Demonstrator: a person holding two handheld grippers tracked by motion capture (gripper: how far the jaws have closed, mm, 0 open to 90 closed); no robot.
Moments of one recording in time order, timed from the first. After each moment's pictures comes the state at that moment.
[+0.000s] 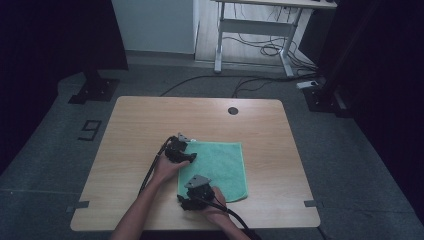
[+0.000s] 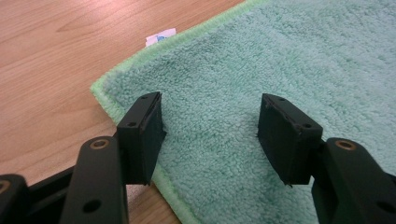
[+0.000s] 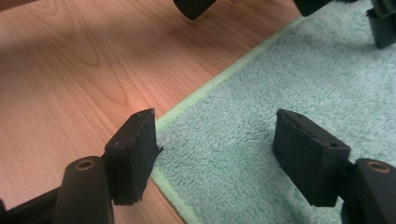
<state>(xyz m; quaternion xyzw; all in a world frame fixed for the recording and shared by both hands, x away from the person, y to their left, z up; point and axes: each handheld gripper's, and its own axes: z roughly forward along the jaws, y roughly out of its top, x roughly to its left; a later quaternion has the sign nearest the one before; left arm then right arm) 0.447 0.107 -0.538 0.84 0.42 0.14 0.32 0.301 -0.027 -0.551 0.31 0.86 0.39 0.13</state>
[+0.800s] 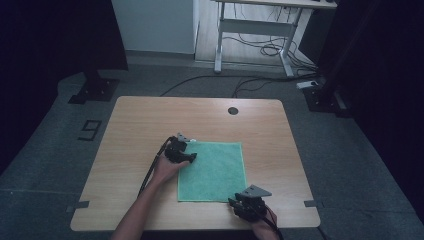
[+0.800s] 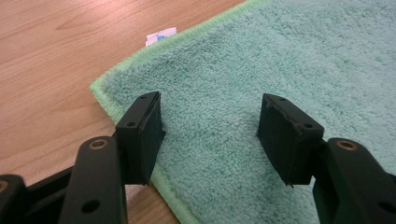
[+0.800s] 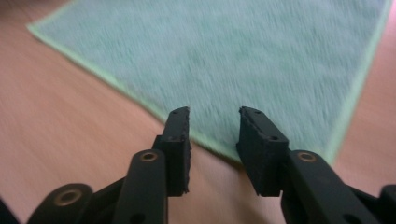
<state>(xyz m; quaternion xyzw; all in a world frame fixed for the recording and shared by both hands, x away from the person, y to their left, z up) 0.446 0.107 -0.538 0.84 0.42 0.13 0.33 0.258 -0.181 -0.549 0.44 0.80 0.39 0.15</state>
